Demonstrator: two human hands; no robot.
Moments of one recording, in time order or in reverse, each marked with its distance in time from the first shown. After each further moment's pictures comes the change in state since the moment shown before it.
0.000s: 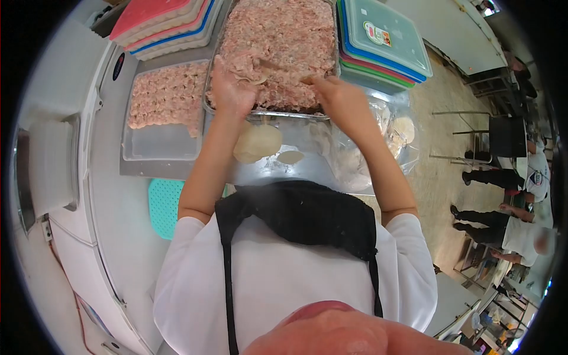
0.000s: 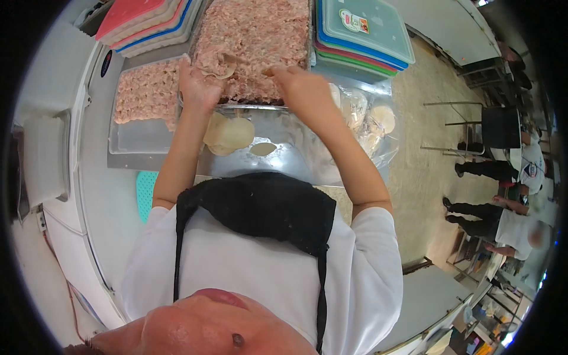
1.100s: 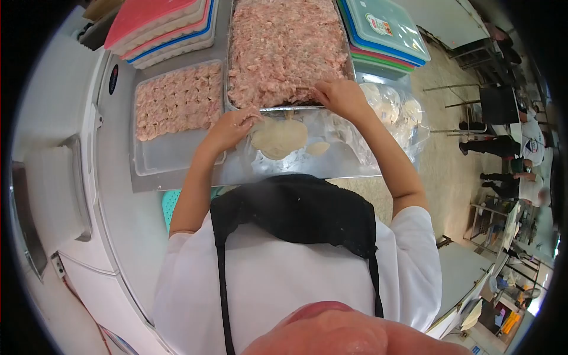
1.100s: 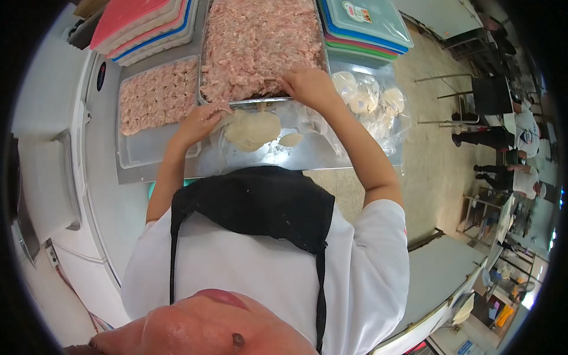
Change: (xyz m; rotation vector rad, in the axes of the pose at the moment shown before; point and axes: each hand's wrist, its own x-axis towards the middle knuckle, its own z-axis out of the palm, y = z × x) left_hand -0.039 0.099 -0.093 1.665 -0.740 -0.201; right_hand 0.019 -0.021 0.060 -0.119 -0.139 0.016
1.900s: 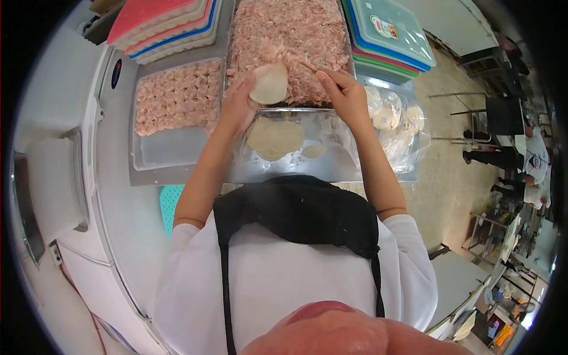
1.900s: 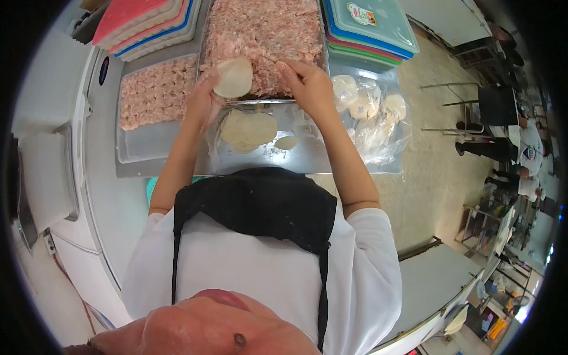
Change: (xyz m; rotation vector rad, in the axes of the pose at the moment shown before) left_hand 0.058 0.028 0.023 -1.166 0.473 0.027; right_hand -0.006 -0.019 -0.023 0.634 0.361 0.339
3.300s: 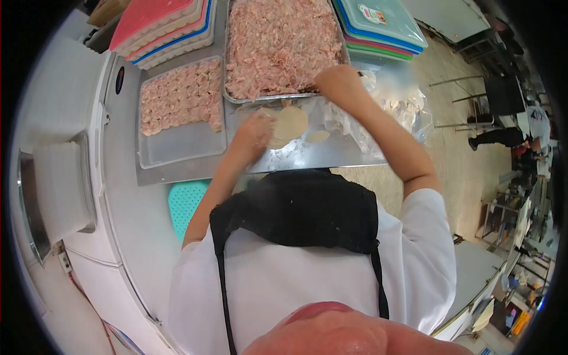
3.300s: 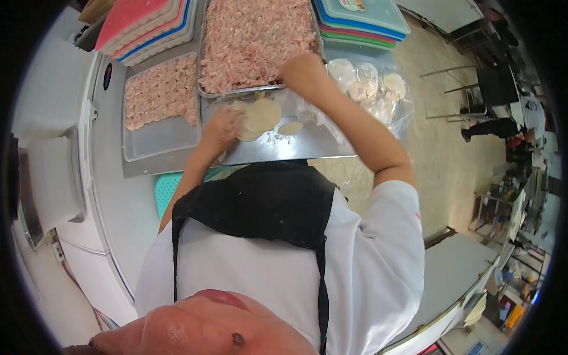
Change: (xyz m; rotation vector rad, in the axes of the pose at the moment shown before) left_hand -0.086 -0.039 -0.038 1.269 -0.382 0.401; right_hand -0.003 0.017 -0.003 -0.920 -0.297 -0.640
